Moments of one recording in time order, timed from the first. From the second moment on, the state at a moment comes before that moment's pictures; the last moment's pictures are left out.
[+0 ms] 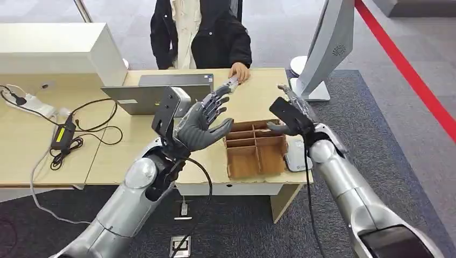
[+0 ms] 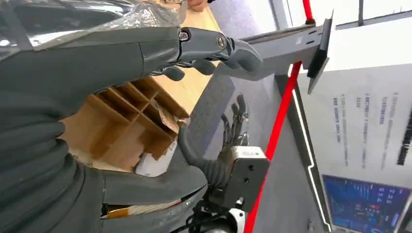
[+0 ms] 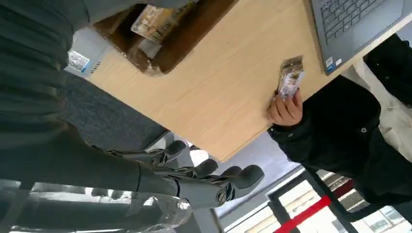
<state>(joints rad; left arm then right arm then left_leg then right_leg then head) -0.63 -0.10 -0.61 -1.34 0.20 -0.09 0.00 -0.79 -0.16 0.43 -0.85 0.42 0.03 -0.12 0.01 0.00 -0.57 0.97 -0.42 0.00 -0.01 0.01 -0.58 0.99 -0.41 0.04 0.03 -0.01</state>
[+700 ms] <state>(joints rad) -0.63 -0.08 -0.61 -1.41 0.24 -0.09 0.06 -0.69 -0.18 0.45 -1.01 0.55 0.06 -0.09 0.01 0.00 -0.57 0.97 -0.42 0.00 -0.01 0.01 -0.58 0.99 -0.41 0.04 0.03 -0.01</state>
